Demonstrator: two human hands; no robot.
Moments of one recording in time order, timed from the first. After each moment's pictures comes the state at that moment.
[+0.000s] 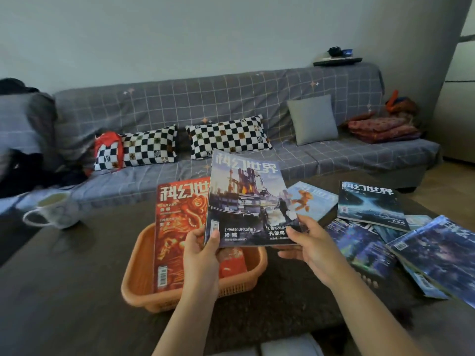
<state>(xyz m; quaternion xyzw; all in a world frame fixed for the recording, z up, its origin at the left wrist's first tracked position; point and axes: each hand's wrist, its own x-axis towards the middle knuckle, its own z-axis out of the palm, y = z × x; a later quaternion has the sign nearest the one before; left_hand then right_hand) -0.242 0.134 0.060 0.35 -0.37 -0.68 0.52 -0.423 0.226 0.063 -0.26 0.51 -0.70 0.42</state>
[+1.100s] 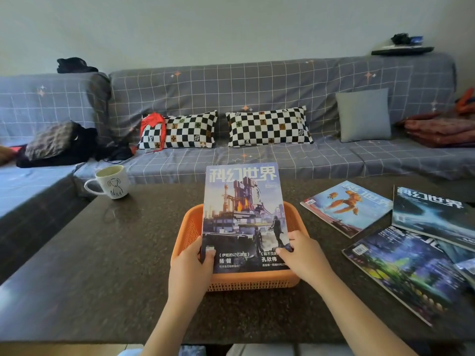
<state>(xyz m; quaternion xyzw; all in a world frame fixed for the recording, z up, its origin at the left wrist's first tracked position) -0.135 0.103 0.033 0.57 -0.72 -0.22 0.33 -0.344 0.160 0.044 -0.47 0.82 -0.28 0.19</state>
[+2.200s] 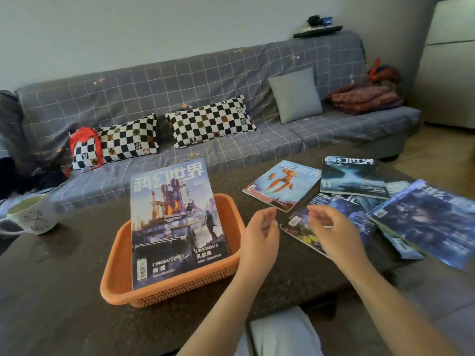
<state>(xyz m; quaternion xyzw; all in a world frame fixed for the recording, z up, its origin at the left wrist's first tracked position) -0.344 0.186 0.036 0.33 -0.76 -0.47 0.30 -0.462 0.288 0.042 -0.33 0.79 -0.51 0.06</state>
